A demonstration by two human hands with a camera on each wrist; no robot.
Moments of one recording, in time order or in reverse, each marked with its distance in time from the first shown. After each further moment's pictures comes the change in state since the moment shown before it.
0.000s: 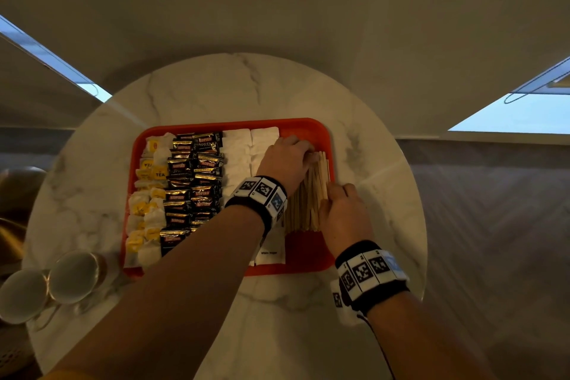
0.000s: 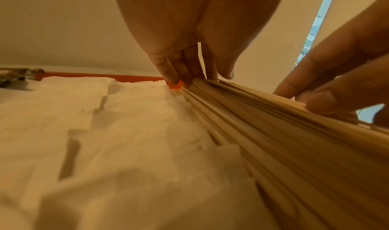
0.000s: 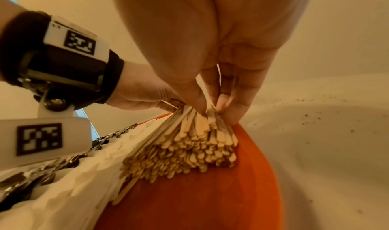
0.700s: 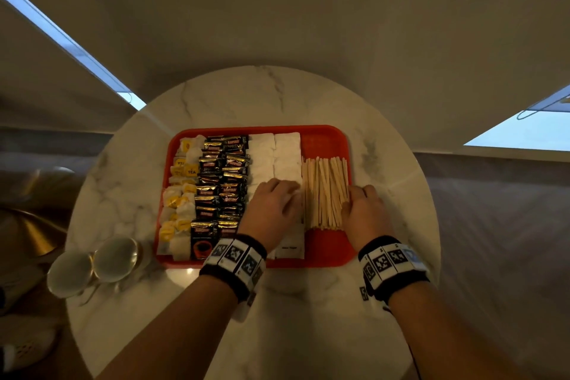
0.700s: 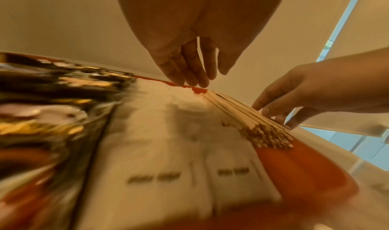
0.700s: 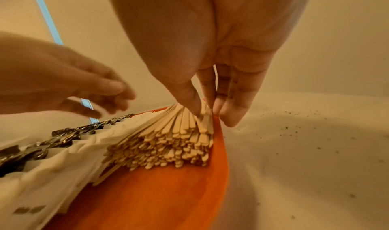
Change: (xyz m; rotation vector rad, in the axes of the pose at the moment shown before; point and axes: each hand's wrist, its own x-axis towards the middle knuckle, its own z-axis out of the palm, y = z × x) left_hand -0.123 -0.026 -0.019 -0.176 0.072 -0.123; right_hand -0.003 0.003 -0.009 -0.095 -0.041 -0.021
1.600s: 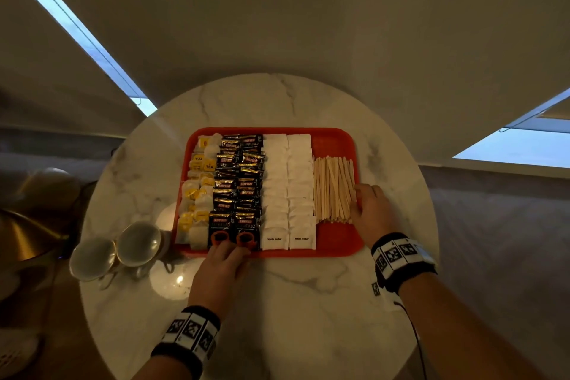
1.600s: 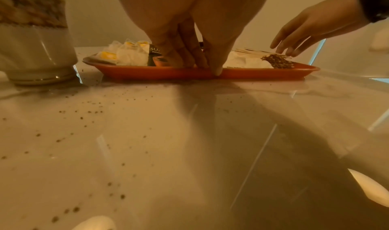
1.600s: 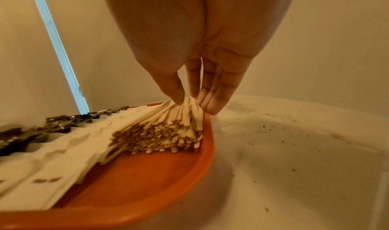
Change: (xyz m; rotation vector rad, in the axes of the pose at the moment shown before) left_hand -0.147 -0.118 -0.004 0.205 0.116 0.022; right_hand -0.021 -0.004 0.000 0.056 0.076 -0.052
